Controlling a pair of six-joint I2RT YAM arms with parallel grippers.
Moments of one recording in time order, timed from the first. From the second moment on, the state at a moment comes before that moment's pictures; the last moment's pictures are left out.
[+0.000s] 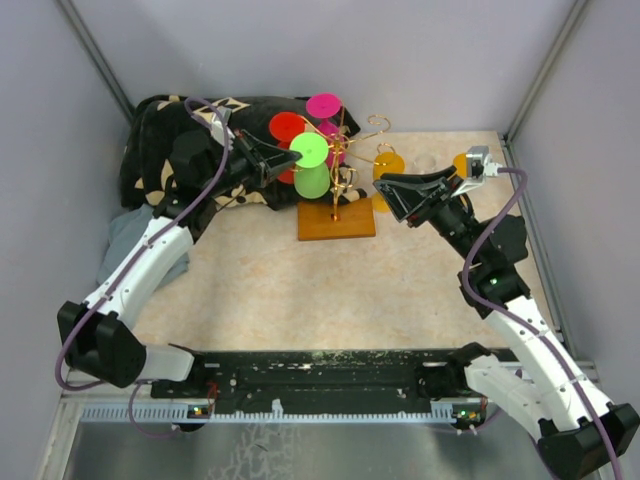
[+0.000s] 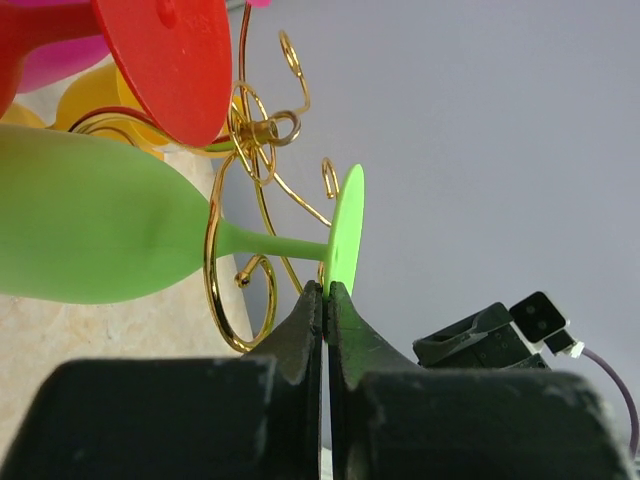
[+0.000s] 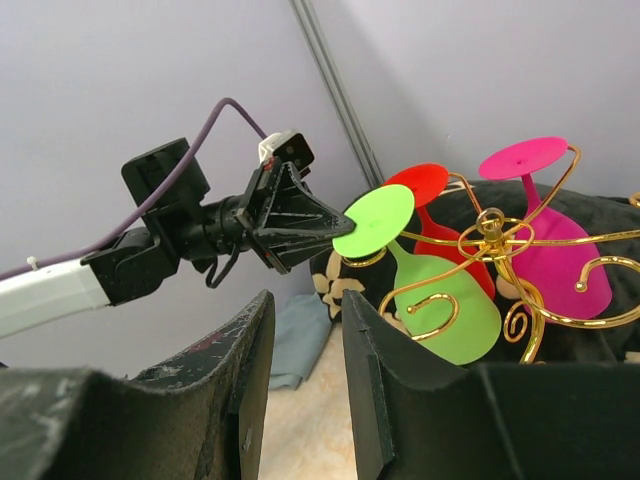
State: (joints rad) left arm -0.36 1.36 1.23 0.12 0.53 -1.23; right arm 0.42 0.80 0.82 0.41 -0.37 0.60
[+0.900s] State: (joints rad) left arm -0.34 1.19 1.08 0.15 0.44 -1.25; right arm 0.42 0.81 0.82 0.43 -0.37 0.61
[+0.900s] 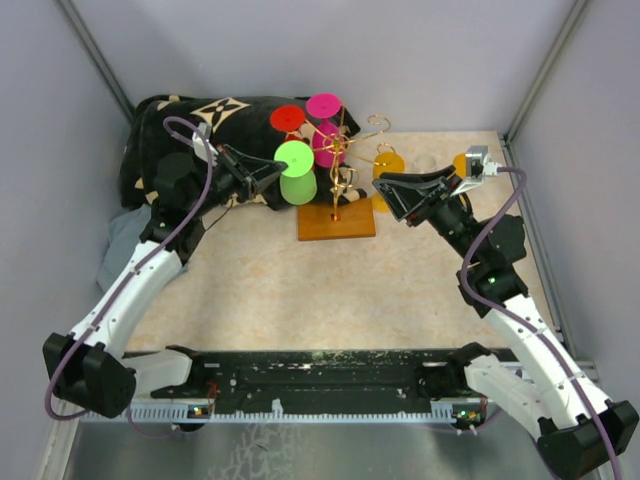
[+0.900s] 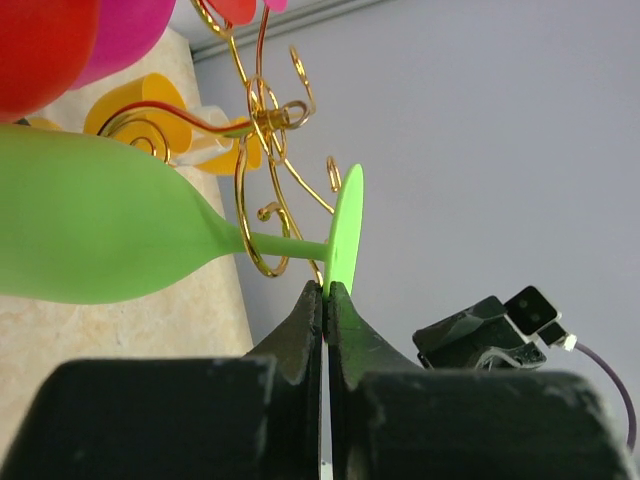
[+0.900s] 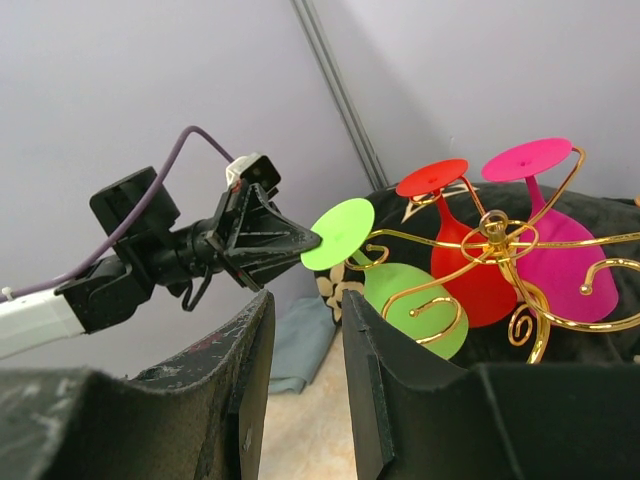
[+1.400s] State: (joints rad) left arm -0.34 1.22 1.02 0.20 0.52 -1.26; right arm 0.42 0.81 0.82 0.42 -0.34 0.61
